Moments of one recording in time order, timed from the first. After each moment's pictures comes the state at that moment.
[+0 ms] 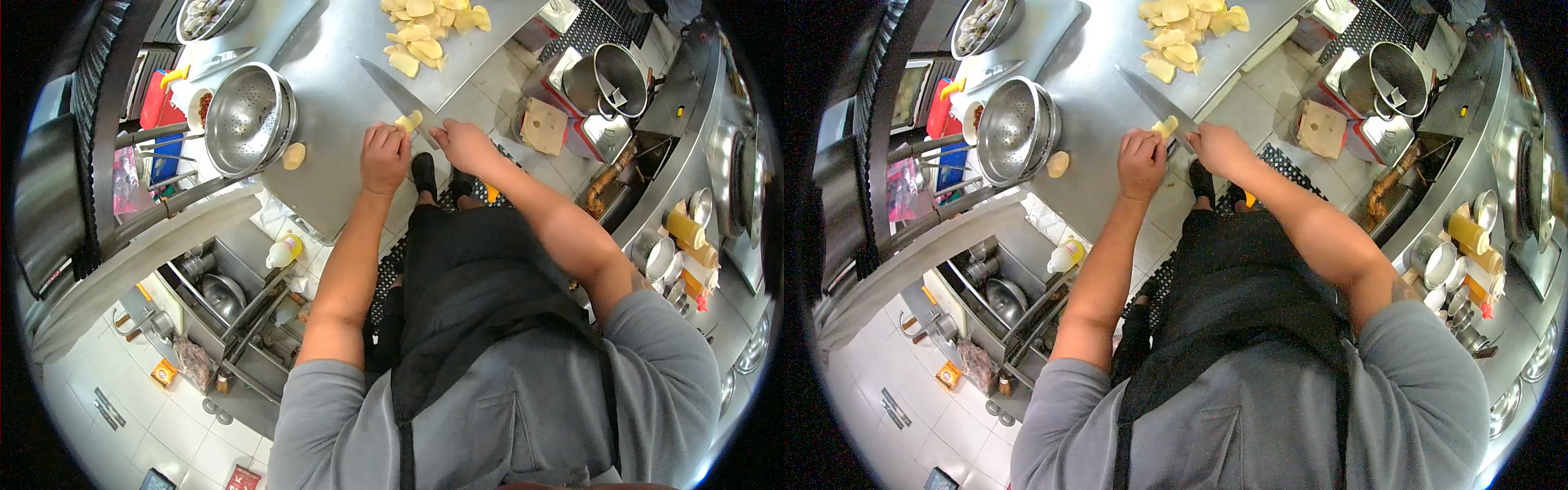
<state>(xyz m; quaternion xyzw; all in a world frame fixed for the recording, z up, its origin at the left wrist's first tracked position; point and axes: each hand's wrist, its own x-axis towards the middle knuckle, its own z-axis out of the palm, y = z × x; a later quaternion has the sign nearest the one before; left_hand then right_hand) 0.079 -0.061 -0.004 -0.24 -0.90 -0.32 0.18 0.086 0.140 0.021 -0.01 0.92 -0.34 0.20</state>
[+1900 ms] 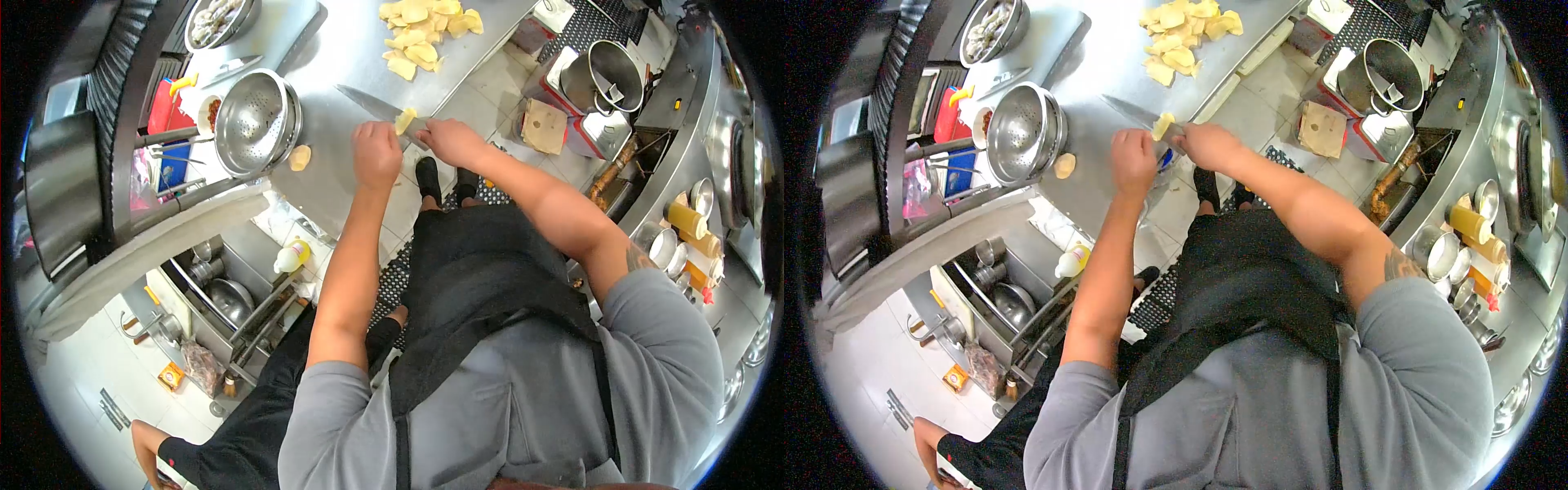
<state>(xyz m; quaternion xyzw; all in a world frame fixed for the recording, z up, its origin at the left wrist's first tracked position) 0.072 -0.066 0.027 -0.15 -0.95 -0.26 0.06 0.073 0.127 0.039 -0.06 0.91 -0.31 0.25</state>
